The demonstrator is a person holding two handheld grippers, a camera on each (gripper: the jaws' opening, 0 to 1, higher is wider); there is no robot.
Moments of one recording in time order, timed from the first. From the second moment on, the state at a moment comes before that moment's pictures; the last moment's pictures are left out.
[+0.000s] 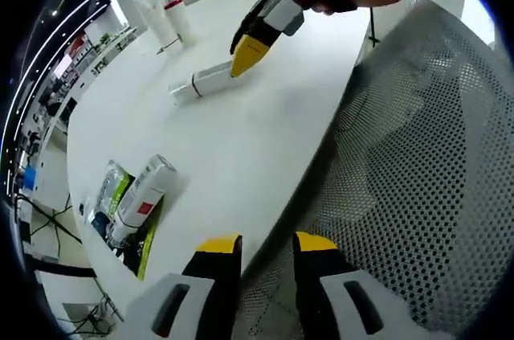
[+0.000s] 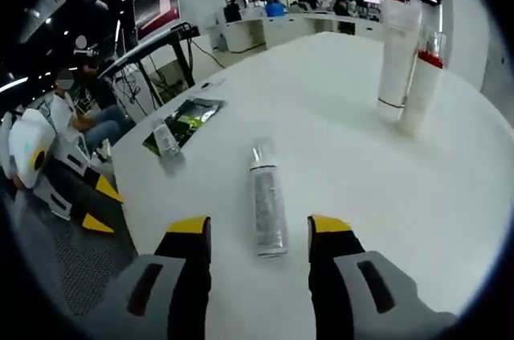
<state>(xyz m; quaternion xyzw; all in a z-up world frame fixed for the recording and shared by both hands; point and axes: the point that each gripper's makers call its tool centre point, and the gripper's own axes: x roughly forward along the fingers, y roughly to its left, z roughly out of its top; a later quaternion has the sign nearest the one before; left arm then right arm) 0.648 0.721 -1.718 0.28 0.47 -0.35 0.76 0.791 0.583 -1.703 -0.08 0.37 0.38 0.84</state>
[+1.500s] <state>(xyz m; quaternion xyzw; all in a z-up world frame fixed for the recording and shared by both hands) 0.670 0.693 -1.679 0.13 0.43 -0.33 0.83 0.770 0.546 -1.620 -0.08 0.27 0.43 0.86</state>
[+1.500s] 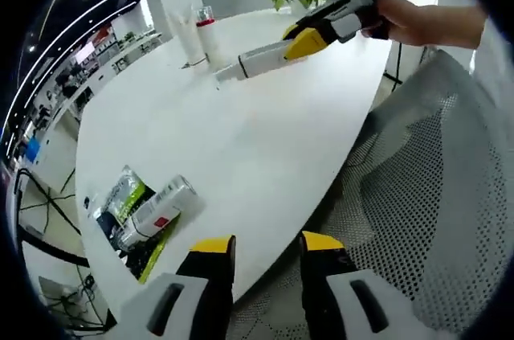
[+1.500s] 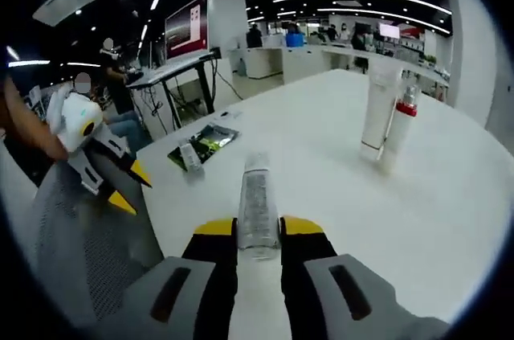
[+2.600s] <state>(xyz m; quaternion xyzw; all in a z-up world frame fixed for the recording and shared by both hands) 0.719 0.621 -1.546 -0.50 0.22 -0.32 0.77 0.714 0.583 -1.537 -0.12 0.12 0.46 0.87</state>
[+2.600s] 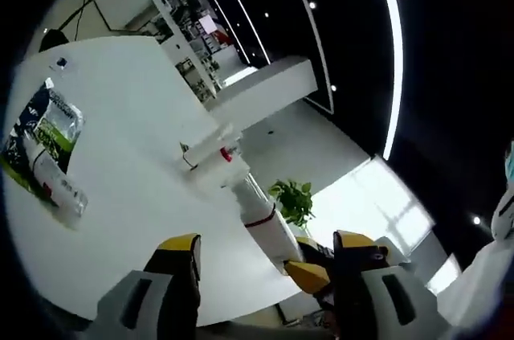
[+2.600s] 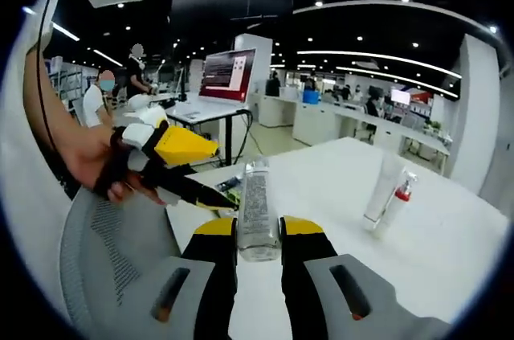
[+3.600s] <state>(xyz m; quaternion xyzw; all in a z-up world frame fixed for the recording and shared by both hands) 0.710 0.635 -1.552 -0.53 0.25 -0.32 0.74 0.676 0.626 -1.562 -0.20 0.13 0.50 0.83</state>
